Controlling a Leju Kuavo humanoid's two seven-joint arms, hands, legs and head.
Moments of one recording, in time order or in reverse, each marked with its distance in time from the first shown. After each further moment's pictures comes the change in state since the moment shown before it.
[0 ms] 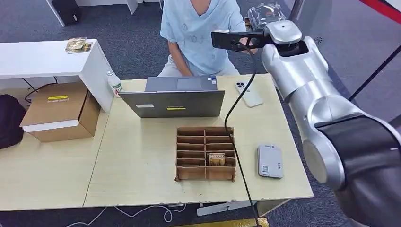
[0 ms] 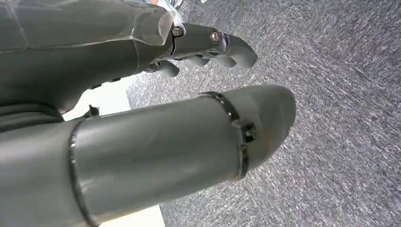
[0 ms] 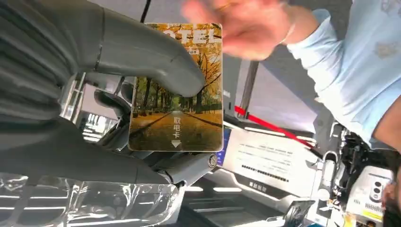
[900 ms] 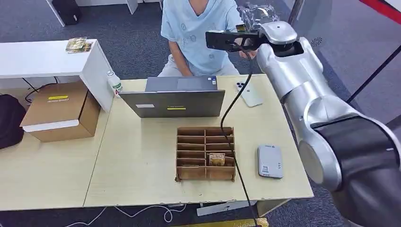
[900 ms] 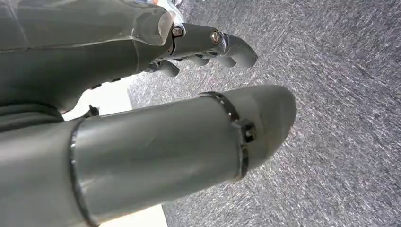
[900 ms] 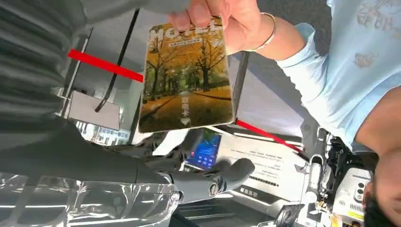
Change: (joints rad) left arm 0.000 0.000 0.001 0.000 0.000 -0.008 0.007; right arm 0.001 0.027 -0.016 0.000 -0.008 0.011 -0.008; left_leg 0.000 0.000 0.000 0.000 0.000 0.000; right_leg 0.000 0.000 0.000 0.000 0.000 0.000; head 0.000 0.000
